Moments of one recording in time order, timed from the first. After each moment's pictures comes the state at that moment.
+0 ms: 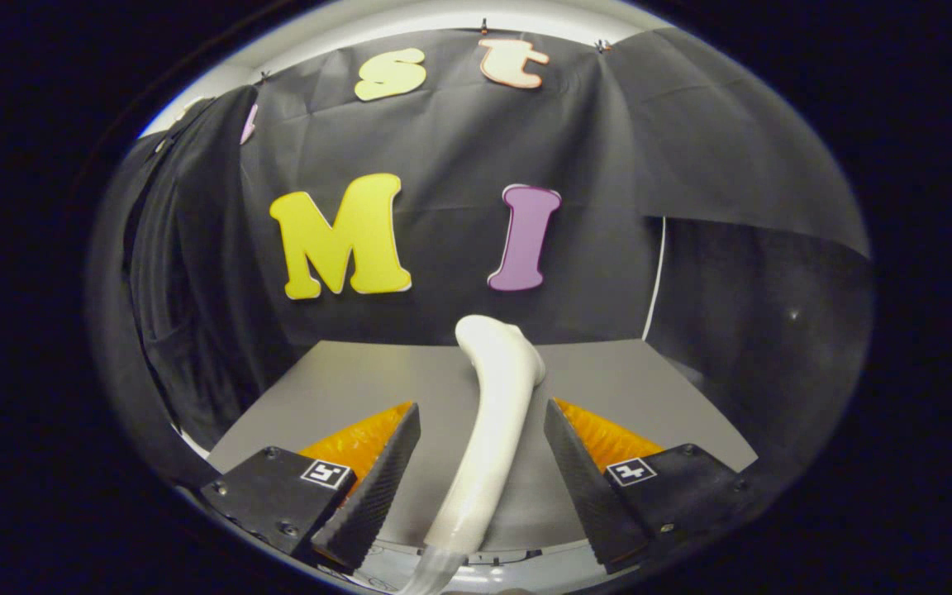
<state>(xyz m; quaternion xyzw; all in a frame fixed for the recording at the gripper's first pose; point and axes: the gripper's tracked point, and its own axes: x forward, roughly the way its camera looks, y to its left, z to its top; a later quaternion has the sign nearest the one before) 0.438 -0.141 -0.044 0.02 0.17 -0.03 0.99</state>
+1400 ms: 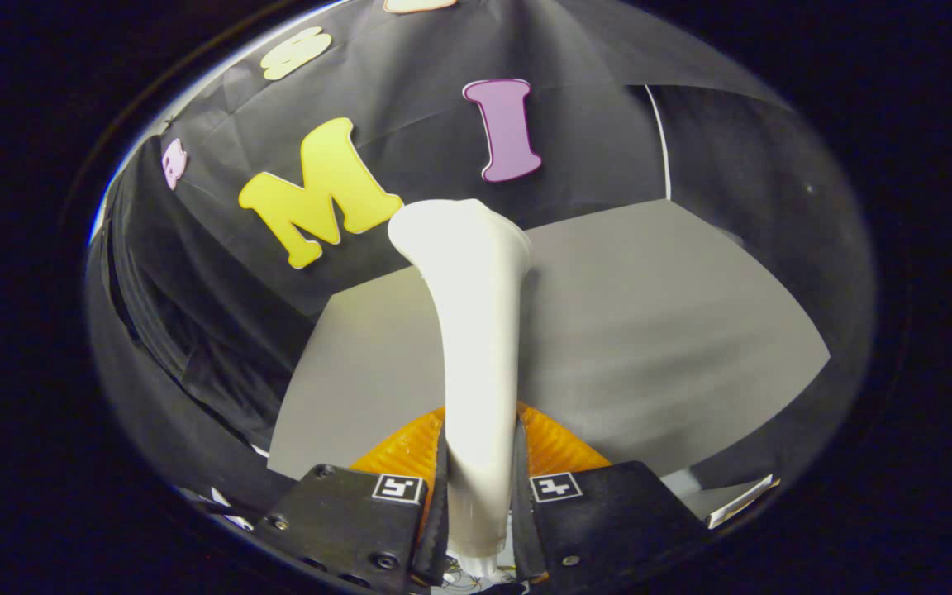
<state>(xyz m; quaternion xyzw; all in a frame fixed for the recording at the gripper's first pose) 0.412 -0.104 -0.084 0.18 0.32 0.00 0.93</state>
